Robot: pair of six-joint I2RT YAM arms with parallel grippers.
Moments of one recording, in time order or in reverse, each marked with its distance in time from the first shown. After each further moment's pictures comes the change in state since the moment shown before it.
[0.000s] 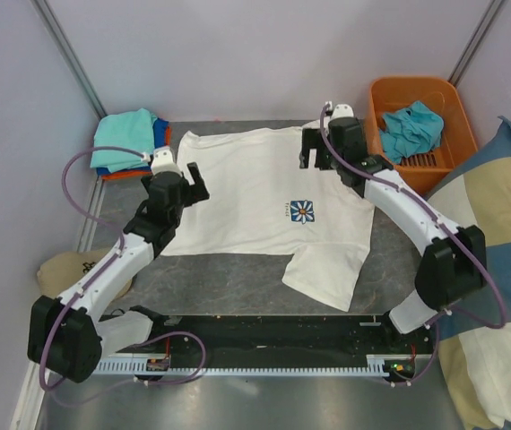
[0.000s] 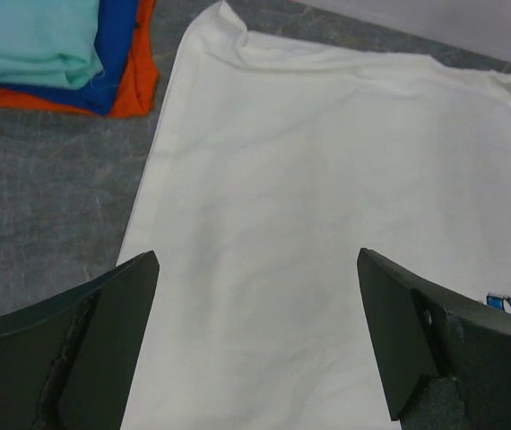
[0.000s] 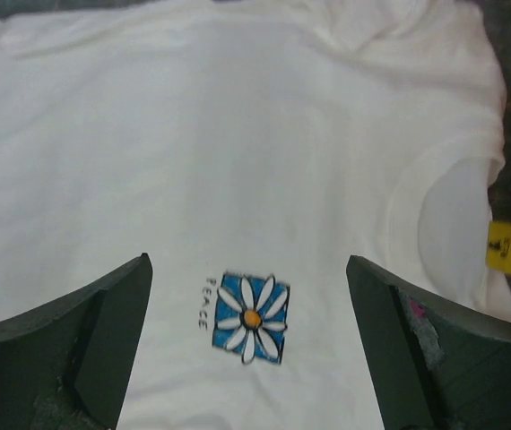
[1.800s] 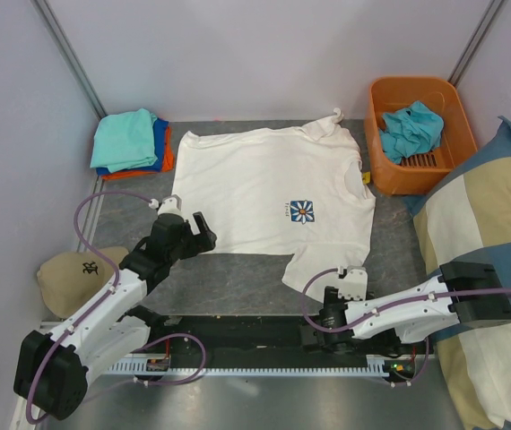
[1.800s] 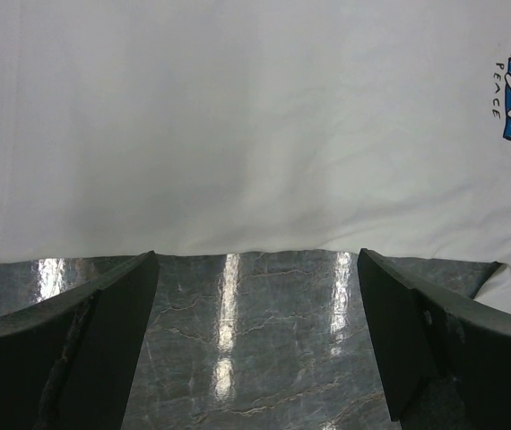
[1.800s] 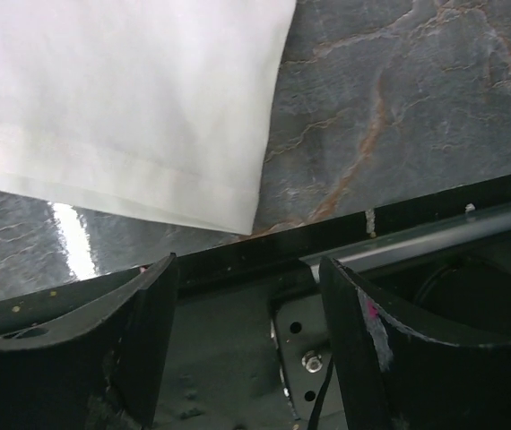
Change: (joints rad) left arm -0.059 -0.286 -0.349 -0.236 0.258 -0.243; right arm 1.294 -0.330 -0.784 -0.999 0.490 1.732
